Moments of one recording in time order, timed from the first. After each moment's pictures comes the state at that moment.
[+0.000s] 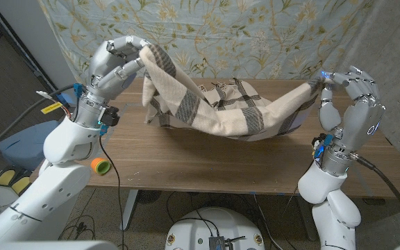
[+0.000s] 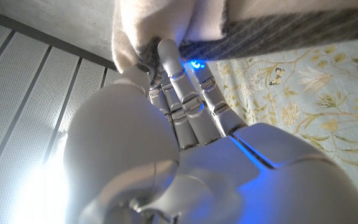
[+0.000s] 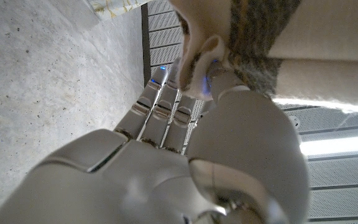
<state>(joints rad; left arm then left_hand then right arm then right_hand) 1.36 0.74 -0.04 -2.14 -0.78 -0.73 -0.33 1.21 0.11 0.34 -0.08 0.45 0.88 0.04 0.50 0.37 0.91 -0.05 0.54 0.78 1.10 -0.18 0.67 1.03 0.42 -0.01 1.21 0.19 -1.37 0.30 0.36 -2.00 -1.33 0.84 -1.12 1.14 0.13 0.39 -0.14 0.26 0.99 -0.10 0.46 0.30 0.93 -0.09 0.68 0.47 0.78 -0.09 0.50 0.63 0.58 -0.03 0.40 0.21</state>
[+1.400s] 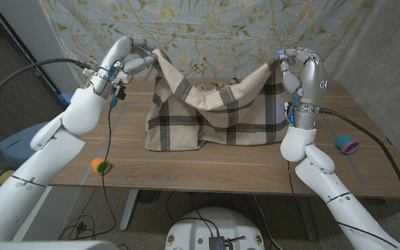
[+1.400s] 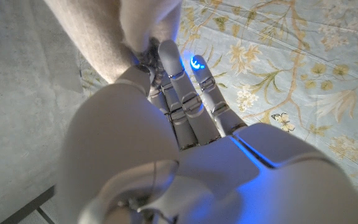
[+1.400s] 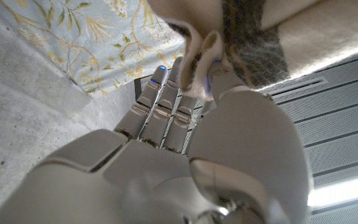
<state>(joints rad) 1.14 0.75 -0.04 -2.09 0.23 -0.12 0.19 1.21 0.11 0.35 -0.07 0.44 0.89 0.04 0.46 0.37 0.91 -0.05 0.50 0.77 1.08 -0.17 0.64 1.08 0.41 -0.01 1.22 0.19 -1.06 -0.42 -0.23 -1.80 -0.76 0.17 -1.00 1.13 0.12 0.39 -0.14 0.27 0.99 -0.10 0.47 0.28 0.93 -0.10 0.68 0.45 0.79 -0.09 0.47 0.64 0.58 -0.03 0.41 0.21</state>
